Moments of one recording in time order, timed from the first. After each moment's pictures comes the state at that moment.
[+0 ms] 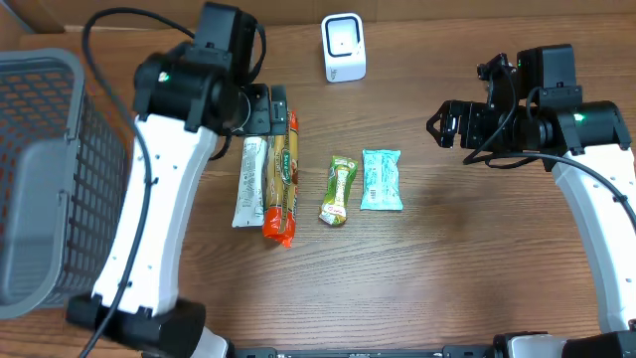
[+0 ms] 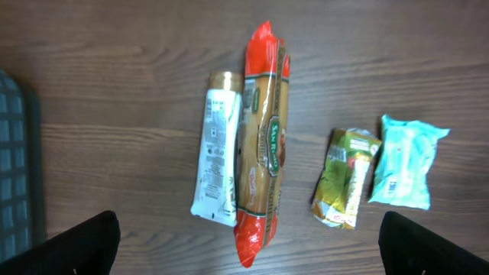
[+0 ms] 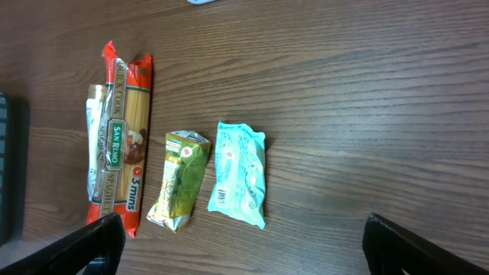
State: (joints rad) left arm -0.27 1.72 2.01 -1.47 -0.12 -0.32; right arm 0.09 1.51 1.46 -1.00 -0.37 0.18
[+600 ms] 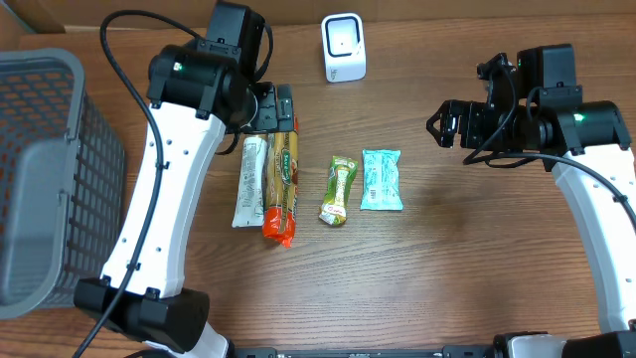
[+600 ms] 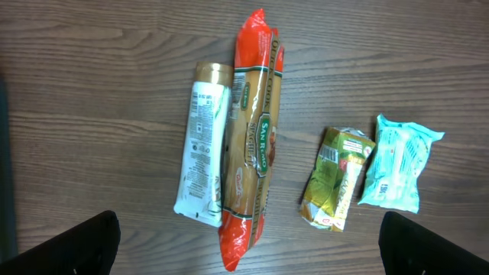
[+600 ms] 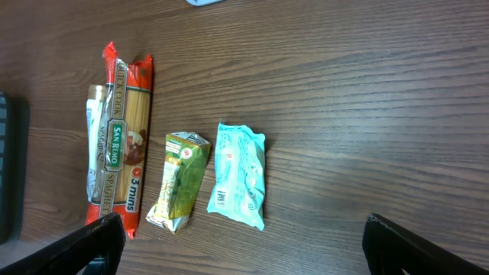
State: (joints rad) left arm -0.27 1.75 2.00 -1.45 -0.08 -0.37; right arm 0.09 1.51 1.46 -1.00 -0.37 0.17
